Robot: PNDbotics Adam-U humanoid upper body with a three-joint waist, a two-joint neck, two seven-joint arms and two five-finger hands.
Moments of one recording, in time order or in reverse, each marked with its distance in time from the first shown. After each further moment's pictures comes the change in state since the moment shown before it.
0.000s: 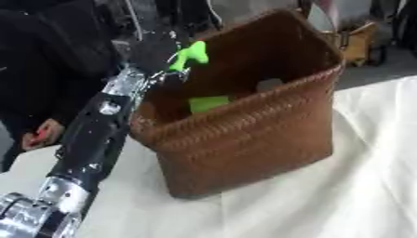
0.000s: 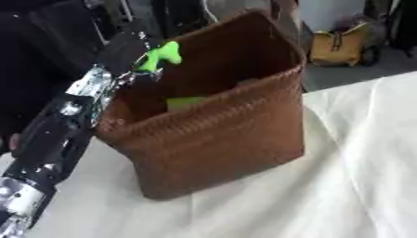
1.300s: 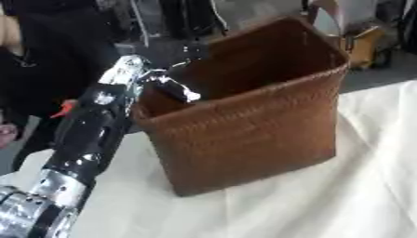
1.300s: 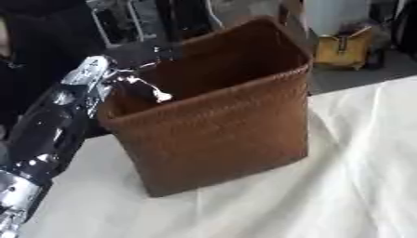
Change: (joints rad) left arm -0.034 -0.015 -0.032 -0.026 0.100 -0.210 -0.484; right arm 0.009 -0.010 -0.013 0.000 -0.032 0.034 0.008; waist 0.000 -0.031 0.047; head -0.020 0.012
